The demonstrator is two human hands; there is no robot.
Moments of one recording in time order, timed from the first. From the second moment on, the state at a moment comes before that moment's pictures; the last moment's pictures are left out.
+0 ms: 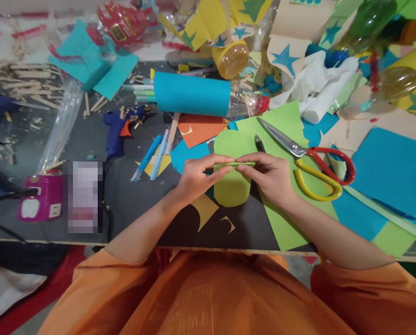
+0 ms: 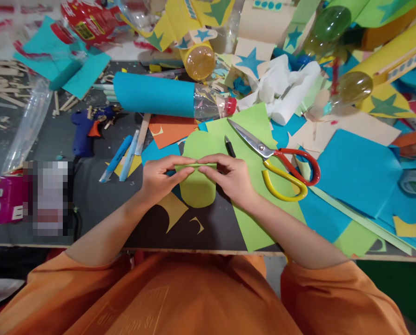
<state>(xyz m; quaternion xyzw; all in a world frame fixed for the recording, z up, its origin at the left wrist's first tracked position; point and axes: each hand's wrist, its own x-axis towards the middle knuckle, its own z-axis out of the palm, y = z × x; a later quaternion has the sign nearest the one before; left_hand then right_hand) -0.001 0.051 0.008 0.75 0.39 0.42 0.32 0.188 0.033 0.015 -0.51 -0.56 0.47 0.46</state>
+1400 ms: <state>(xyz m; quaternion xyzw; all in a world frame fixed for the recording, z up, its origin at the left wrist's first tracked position) -0.005 0.049 0.012 0.65 0.46 0.45 0.40 0.186 0.029 0.008 -0.51 -0.50 0.45 0.53</state>
